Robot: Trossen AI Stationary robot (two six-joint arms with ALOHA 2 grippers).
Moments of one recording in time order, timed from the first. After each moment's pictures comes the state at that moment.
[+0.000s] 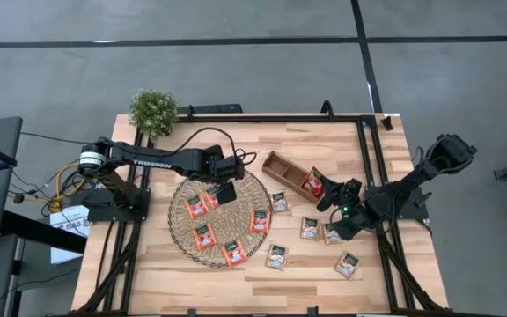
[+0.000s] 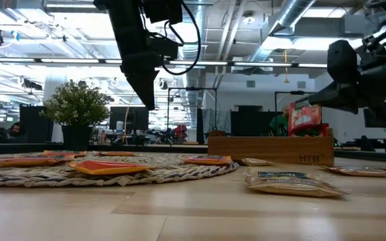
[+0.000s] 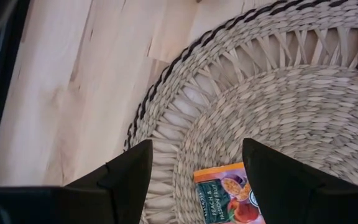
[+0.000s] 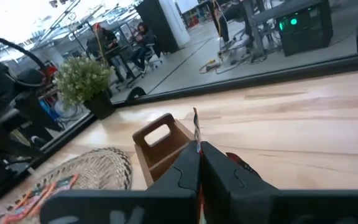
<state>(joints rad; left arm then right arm) 0.07 1.64 1.22 -0.78 -0.32 -0.17 0.58 1.29 0.25 0.04 1.41 1.42</state>
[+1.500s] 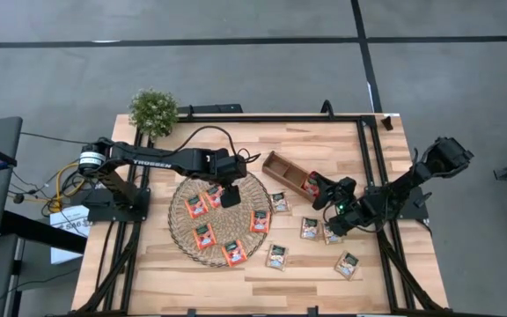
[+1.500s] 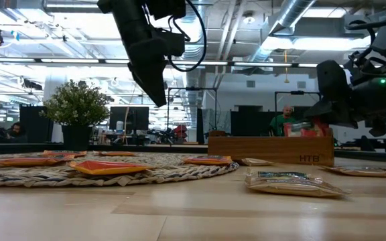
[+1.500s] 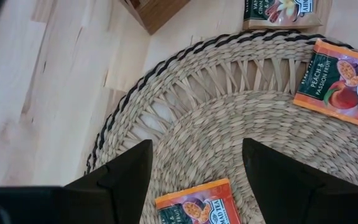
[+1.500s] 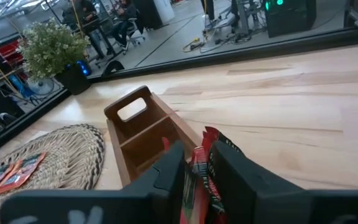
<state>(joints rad) 0.07 1.64 1.22 -0.68 -0.18 -0.13 0.50 1.36 0.25 0.05 1.28 1.42</state>
